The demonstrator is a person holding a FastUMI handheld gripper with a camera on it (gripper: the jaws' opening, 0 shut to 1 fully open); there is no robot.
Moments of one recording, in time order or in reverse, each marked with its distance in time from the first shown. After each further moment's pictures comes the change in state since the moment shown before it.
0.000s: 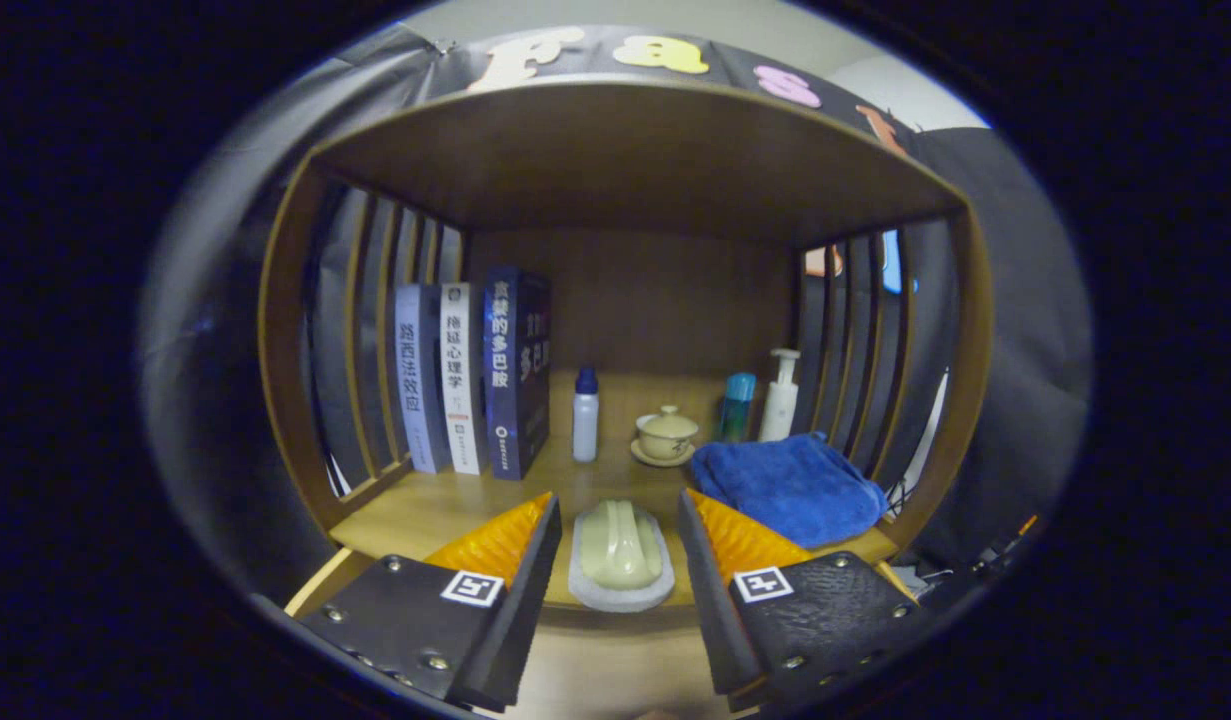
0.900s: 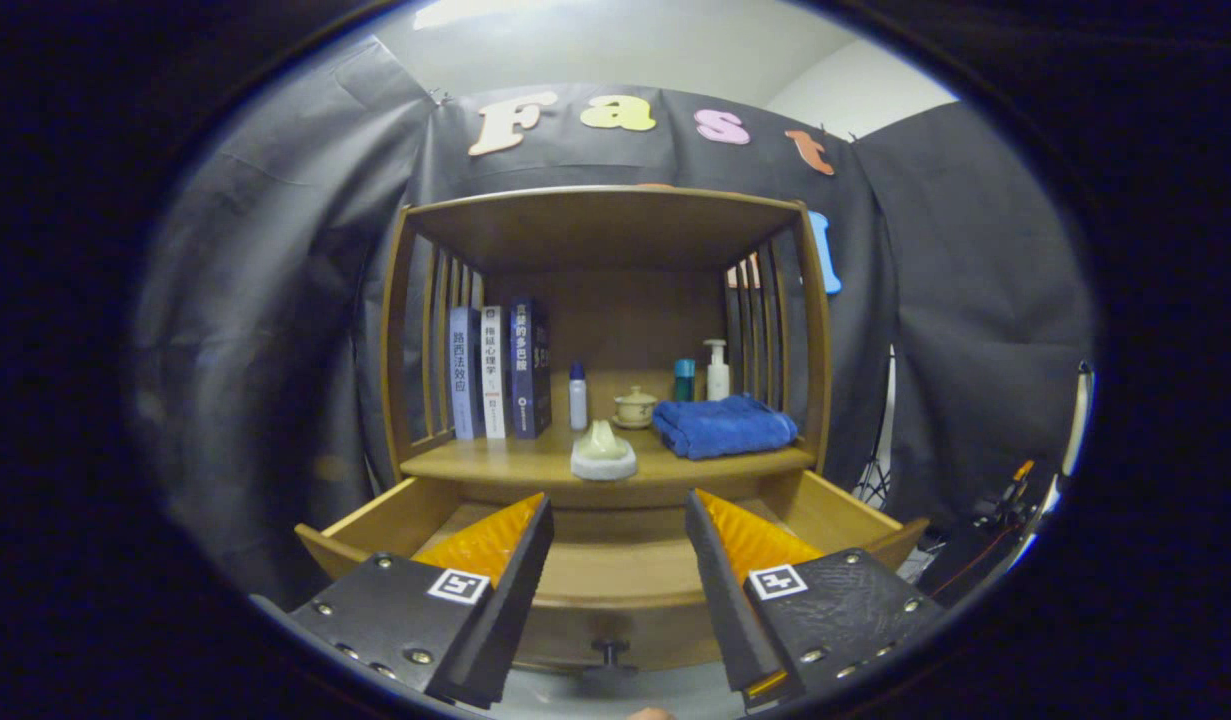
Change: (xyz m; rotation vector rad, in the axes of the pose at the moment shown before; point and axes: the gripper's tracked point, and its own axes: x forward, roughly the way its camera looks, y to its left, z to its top) arm -0.182 -0.028 -0.097 0.097 -0.071 -0.037
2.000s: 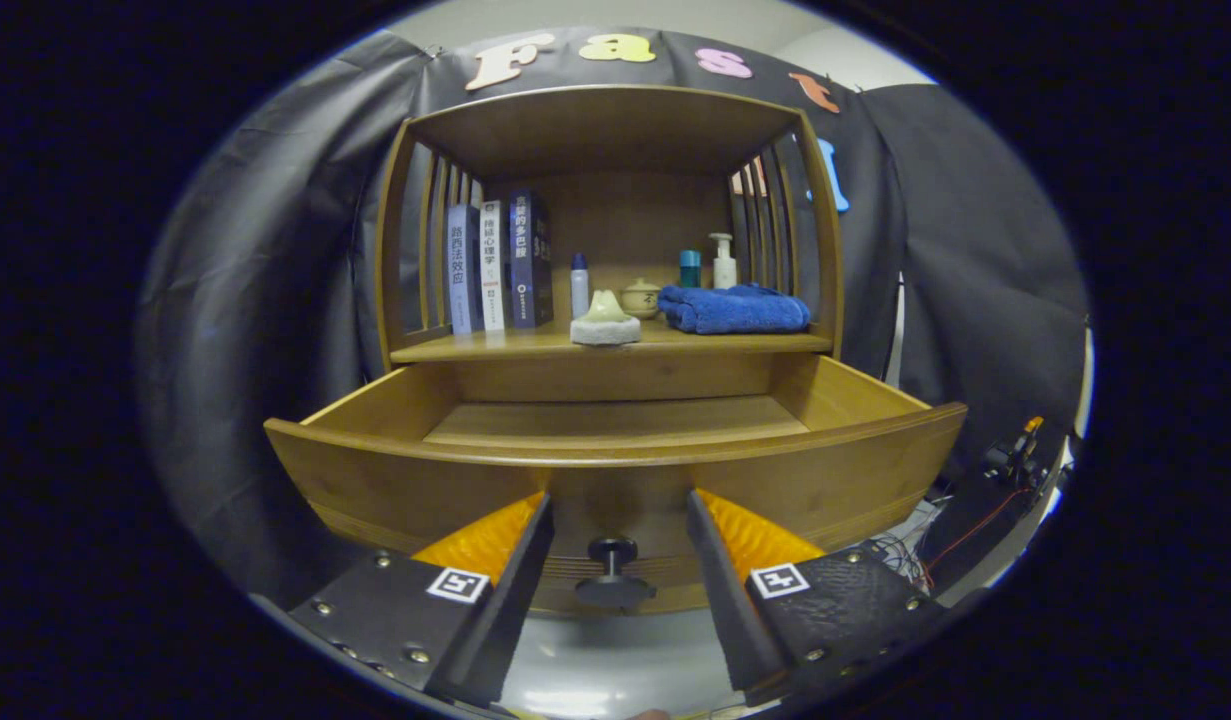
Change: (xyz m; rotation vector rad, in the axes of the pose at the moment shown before) arm 0.008 -0.004 -0.095 -0.013 0.214 0.015
